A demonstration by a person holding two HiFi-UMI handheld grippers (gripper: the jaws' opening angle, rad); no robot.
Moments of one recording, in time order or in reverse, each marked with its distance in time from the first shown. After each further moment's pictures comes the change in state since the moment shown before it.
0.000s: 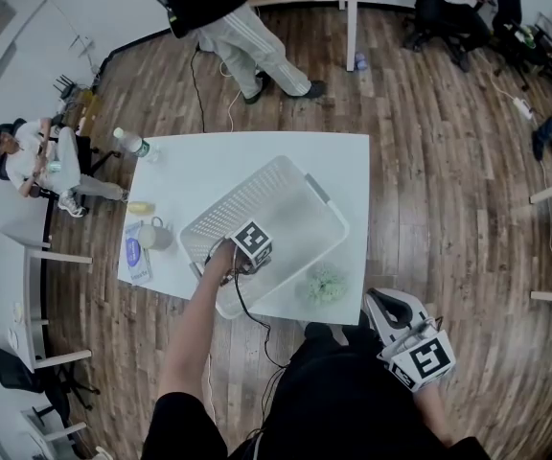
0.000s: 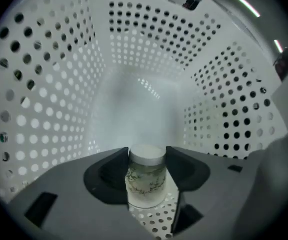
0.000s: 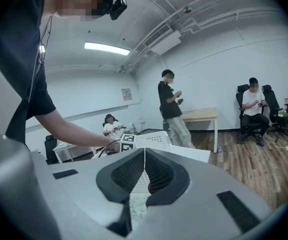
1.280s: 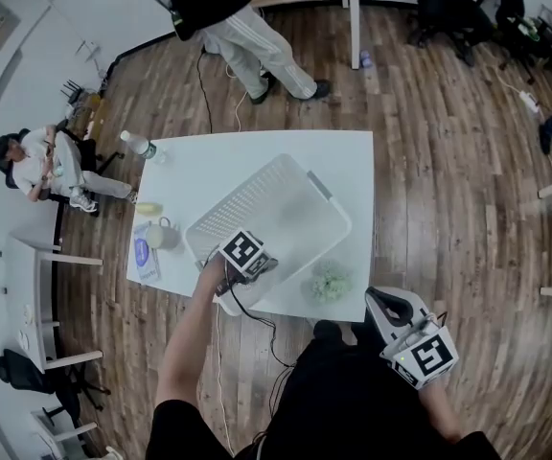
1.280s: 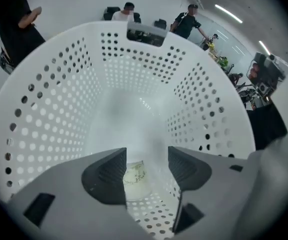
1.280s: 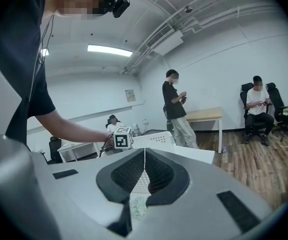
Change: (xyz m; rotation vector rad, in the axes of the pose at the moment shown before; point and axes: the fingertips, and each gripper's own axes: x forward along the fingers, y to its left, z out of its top) left arm -0.043 -0.032 0.002 0.039 -0.171 -0.033; right arm -0.001 0.009 -0.002 -0.002 -0.014 0.049
